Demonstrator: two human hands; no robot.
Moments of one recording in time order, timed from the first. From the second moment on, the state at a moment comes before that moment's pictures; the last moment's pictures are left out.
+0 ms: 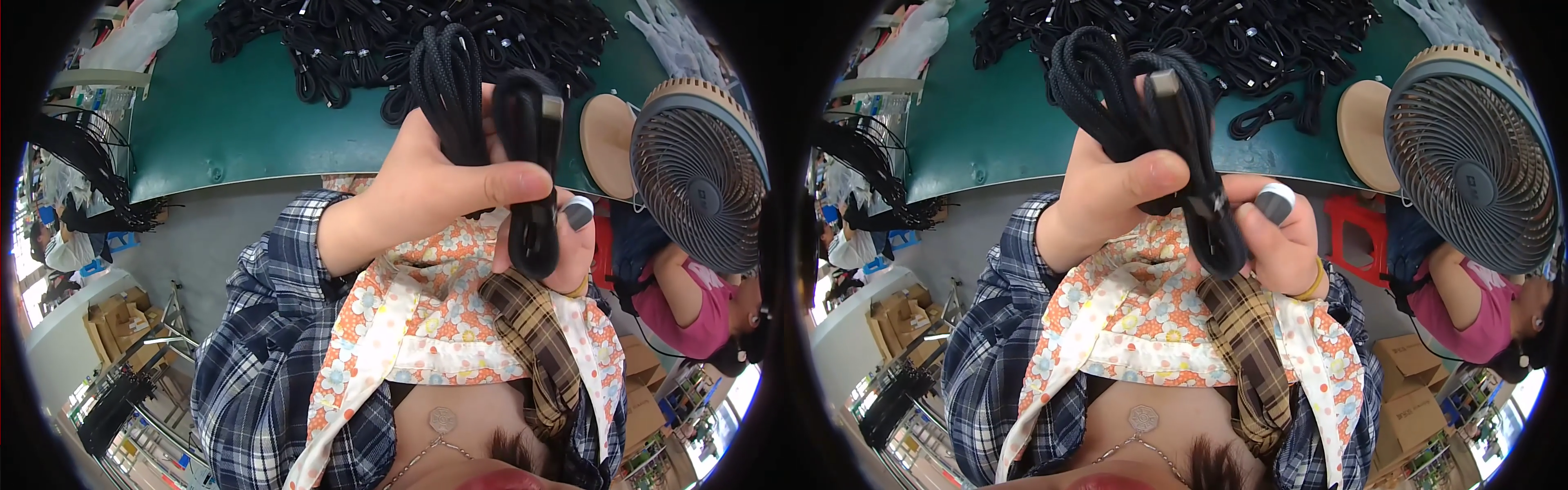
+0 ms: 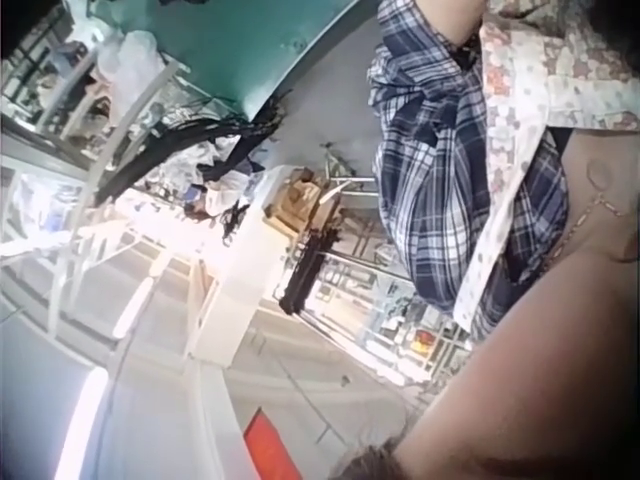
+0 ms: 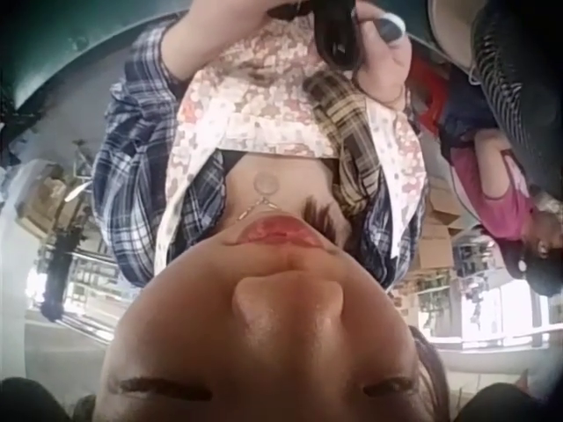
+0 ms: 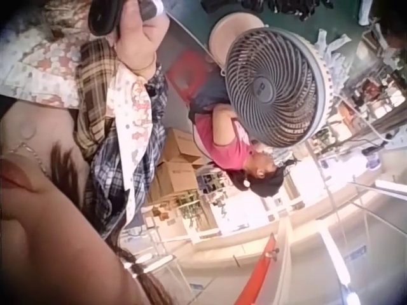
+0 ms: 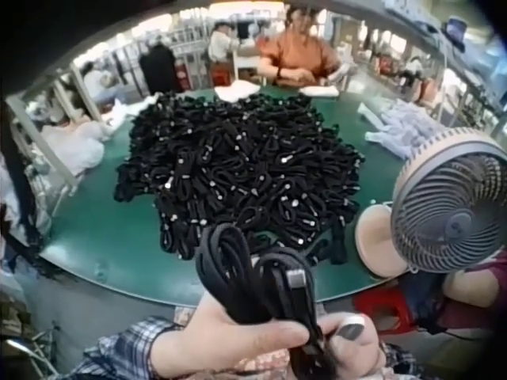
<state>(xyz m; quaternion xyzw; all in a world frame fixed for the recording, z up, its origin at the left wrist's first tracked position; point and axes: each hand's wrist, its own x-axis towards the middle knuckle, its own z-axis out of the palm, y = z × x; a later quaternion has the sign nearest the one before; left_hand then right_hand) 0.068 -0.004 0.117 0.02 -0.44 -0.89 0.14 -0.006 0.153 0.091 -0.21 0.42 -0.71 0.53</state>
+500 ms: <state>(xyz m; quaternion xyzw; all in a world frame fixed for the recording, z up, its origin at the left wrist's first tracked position) 0.071 -0.003 0.125 0.12 -0.48 -0.86 0.14 -0.007 0.149 0.096 -0.28 0.39 -0.71 0.51</state>
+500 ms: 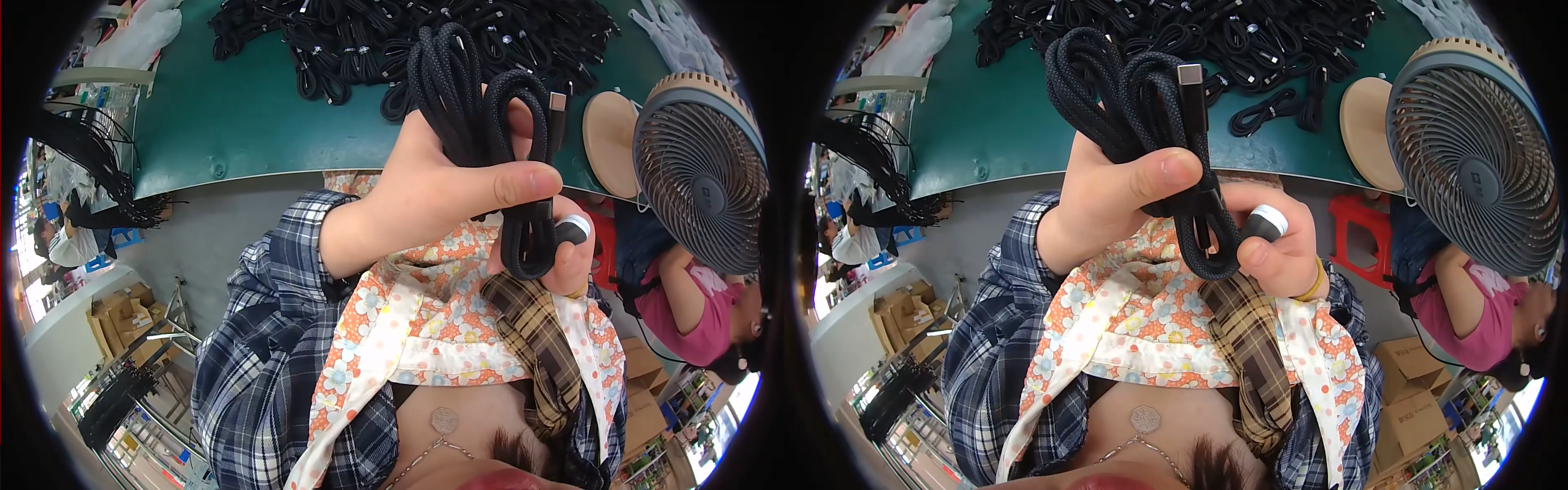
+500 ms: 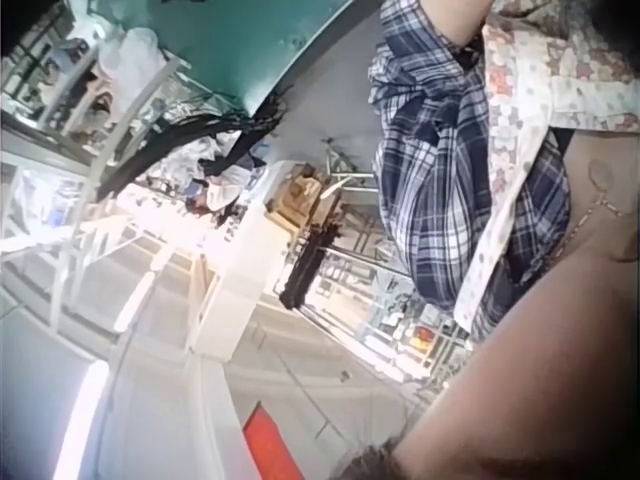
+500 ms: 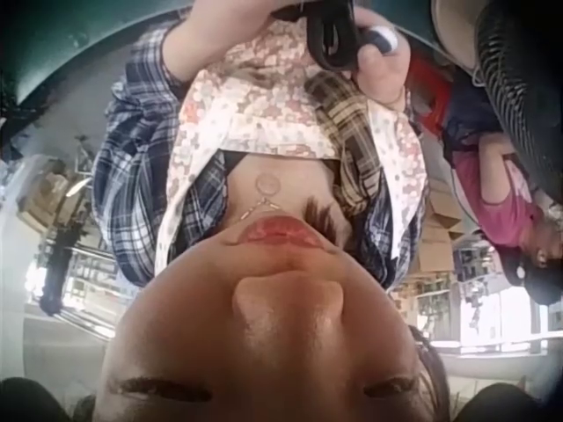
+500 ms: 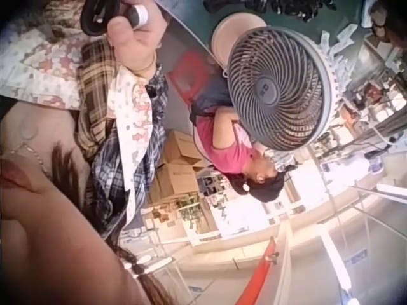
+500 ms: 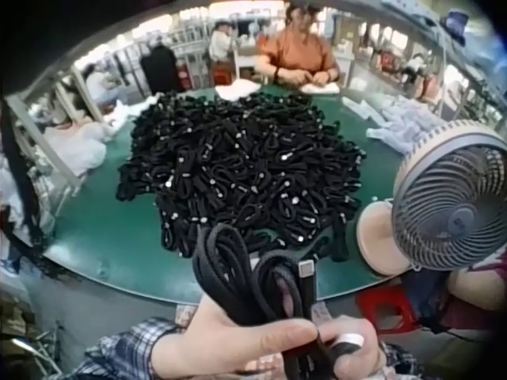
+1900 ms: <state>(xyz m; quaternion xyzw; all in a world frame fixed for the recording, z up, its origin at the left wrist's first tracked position) 0.070 -0.005 0.115 0.11 -0.42 -0.87 0.22 -0.002 0.146 0.100 -0.25 0.40 -0.75 0.47</state>
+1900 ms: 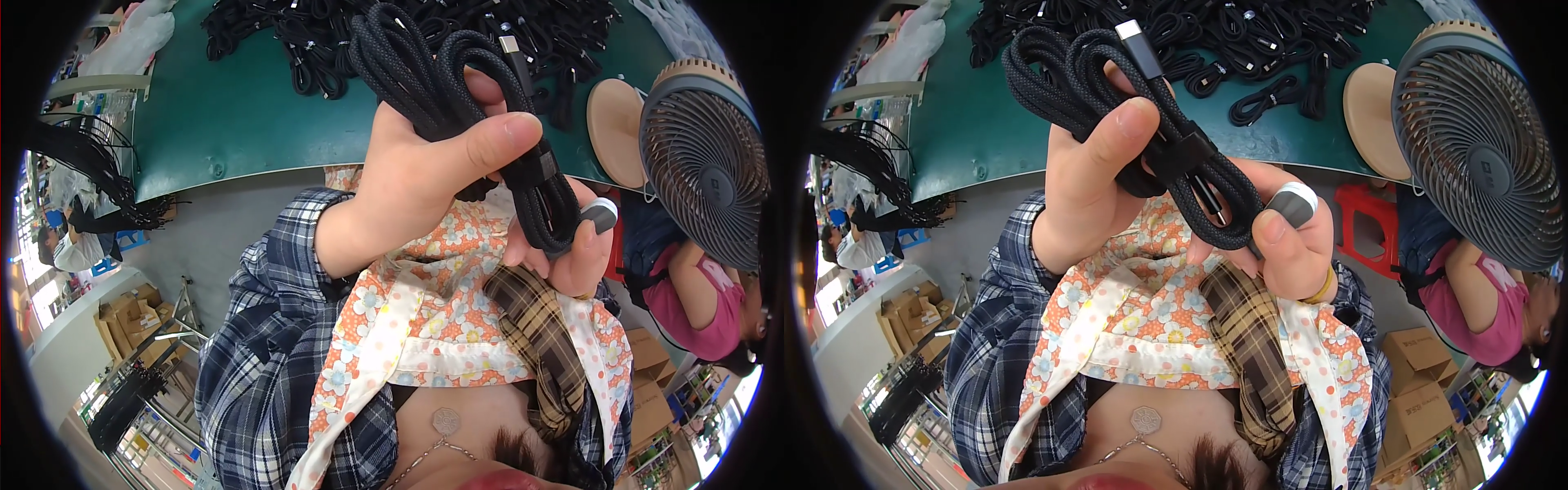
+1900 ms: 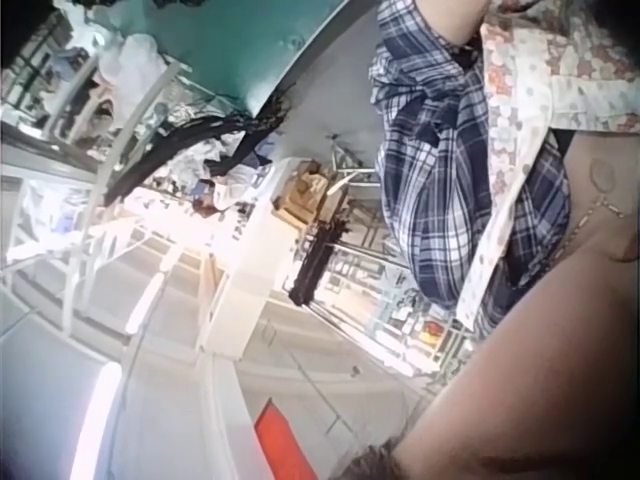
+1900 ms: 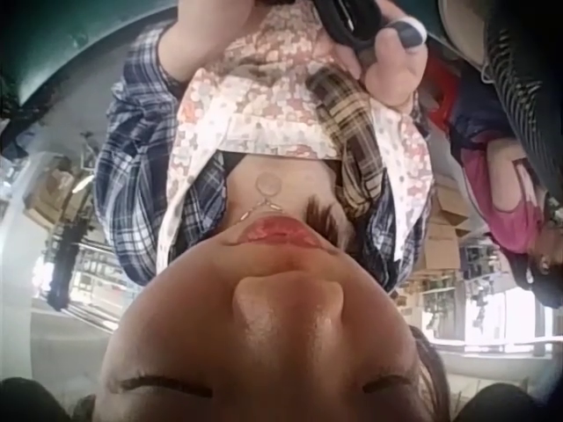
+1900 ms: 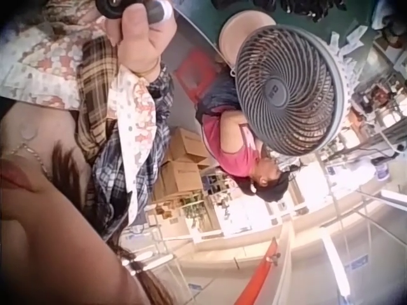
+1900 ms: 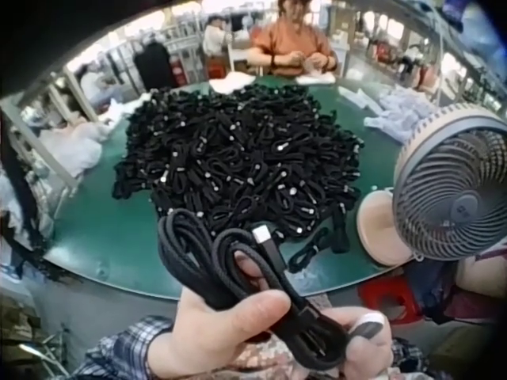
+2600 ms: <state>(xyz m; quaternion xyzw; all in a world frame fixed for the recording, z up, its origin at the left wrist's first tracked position) 0.072 -0.008 0.105 -0.03 -0.48 -0.86 0.19 -0.013 0.139 0.087 -0.48 0.56 -0.65 -0.16</state>
